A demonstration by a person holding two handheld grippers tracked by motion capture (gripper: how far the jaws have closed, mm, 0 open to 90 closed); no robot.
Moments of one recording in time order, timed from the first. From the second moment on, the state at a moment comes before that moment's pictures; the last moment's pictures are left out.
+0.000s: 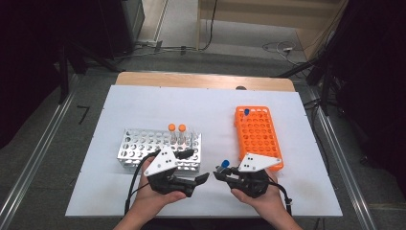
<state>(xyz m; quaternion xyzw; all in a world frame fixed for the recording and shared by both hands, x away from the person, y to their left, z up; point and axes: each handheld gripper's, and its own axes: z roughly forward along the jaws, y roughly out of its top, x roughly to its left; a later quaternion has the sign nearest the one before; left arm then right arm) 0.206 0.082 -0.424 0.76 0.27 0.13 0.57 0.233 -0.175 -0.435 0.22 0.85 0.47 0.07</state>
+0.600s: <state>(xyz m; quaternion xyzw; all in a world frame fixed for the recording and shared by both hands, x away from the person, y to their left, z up) 0.200 0.058 -0.428 0.79 0.23 0.11 0.57 0.220 -0.152 -0.439 0.18 0.87 0.45 0.05</state>
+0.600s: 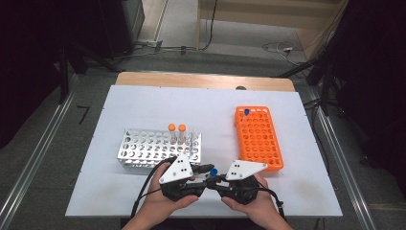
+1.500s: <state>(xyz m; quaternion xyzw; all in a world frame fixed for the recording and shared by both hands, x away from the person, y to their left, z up) 0.206 0.077 -0.423 0.76 0.25 0.13 0.58 0.228 -0.170 -0.437 0.20 0.85 0.48 0.06</state>
